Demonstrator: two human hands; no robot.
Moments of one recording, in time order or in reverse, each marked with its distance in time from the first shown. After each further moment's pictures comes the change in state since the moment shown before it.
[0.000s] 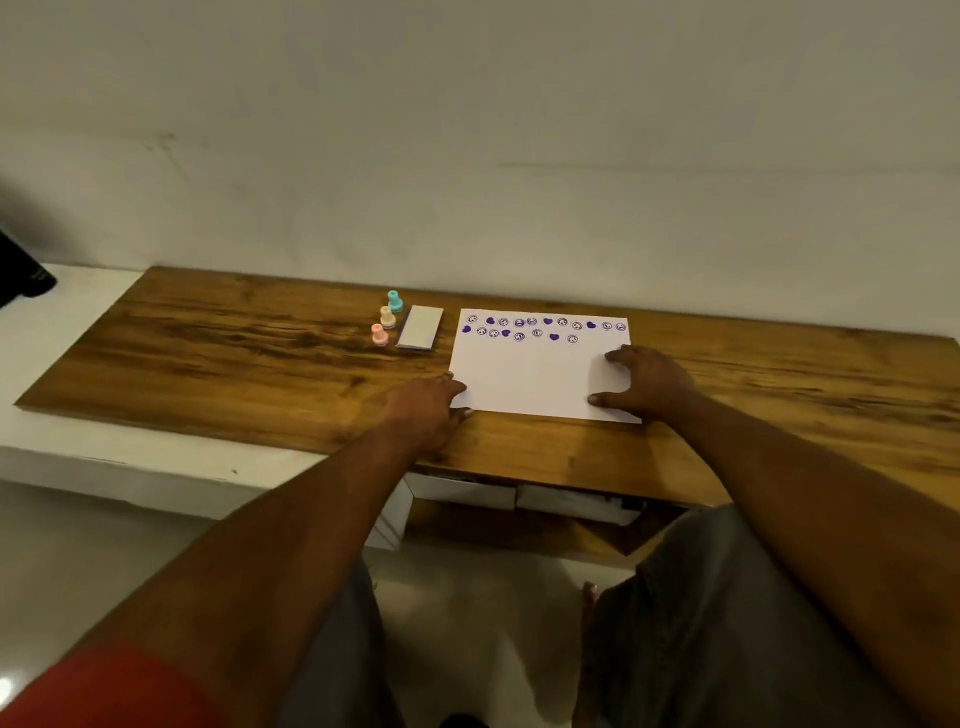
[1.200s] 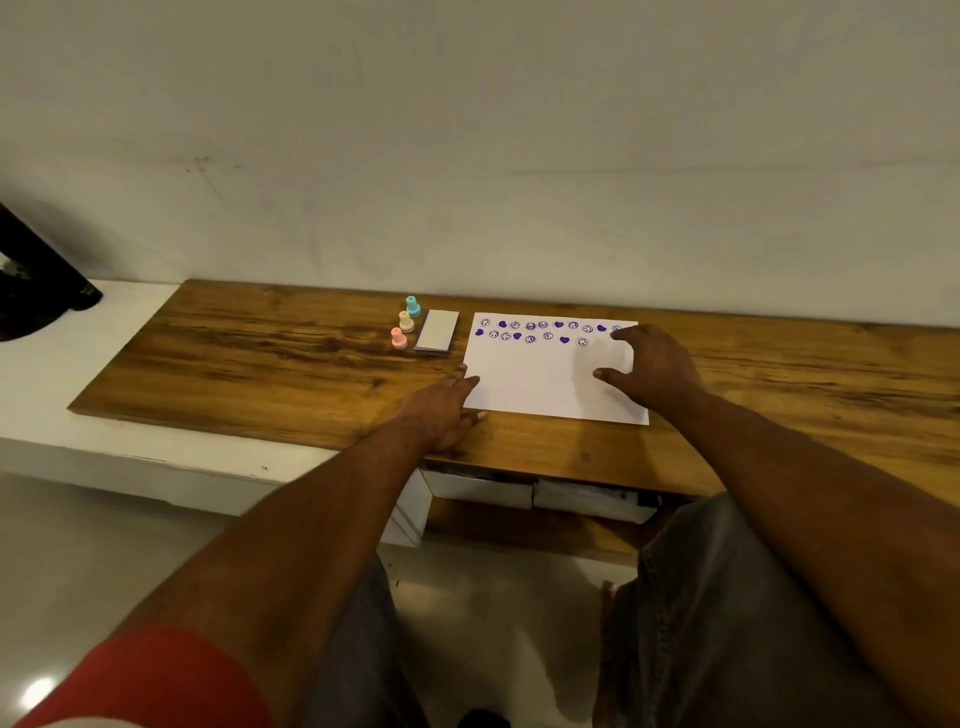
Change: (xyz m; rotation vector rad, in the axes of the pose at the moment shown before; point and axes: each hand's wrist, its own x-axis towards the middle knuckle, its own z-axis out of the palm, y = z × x) left_hand -0.010 -0.003 -0.005 -0.078 -0.079 0.070; right_hand -0.010 -0.019 -0.005 0.124 0.288 0.018
